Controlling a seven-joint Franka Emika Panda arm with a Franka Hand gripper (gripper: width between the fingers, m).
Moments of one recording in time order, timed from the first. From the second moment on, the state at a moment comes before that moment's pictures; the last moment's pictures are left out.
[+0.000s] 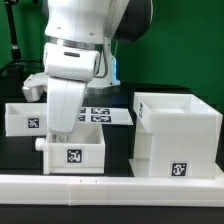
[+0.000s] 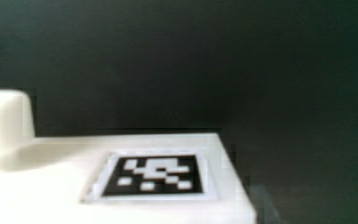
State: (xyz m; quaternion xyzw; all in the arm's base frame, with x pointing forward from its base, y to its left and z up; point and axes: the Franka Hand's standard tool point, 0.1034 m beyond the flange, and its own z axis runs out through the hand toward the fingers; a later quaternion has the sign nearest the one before) arm 0.524 -0.070 0.027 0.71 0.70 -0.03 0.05
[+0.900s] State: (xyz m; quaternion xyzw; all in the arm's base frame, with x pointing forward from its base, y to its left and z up) arm 0.536 -0.043 0.019 0.69 0.72 -0.04 0.06
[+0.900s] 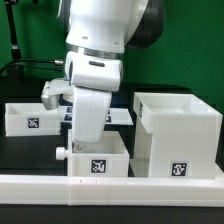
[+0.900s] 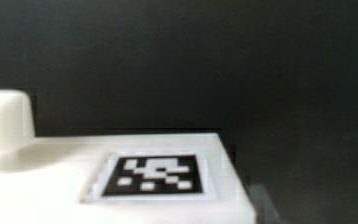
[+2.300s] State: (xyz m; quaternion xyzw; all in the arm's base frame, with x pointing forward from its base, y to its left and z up) arm 0.543 -0.021 0.014 0.71 0.70 -0.03 0.05
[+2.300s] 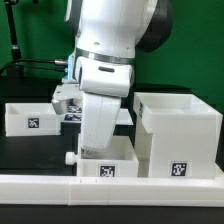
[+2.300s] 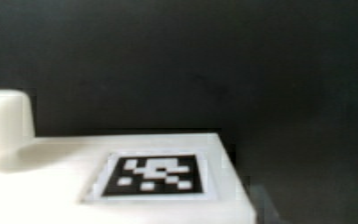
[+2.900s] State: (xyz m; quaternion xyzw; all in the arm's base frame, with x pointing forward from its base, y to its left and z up) arm 0.541 -0.011 0.012 0.71 0.70 -0.03 0.05
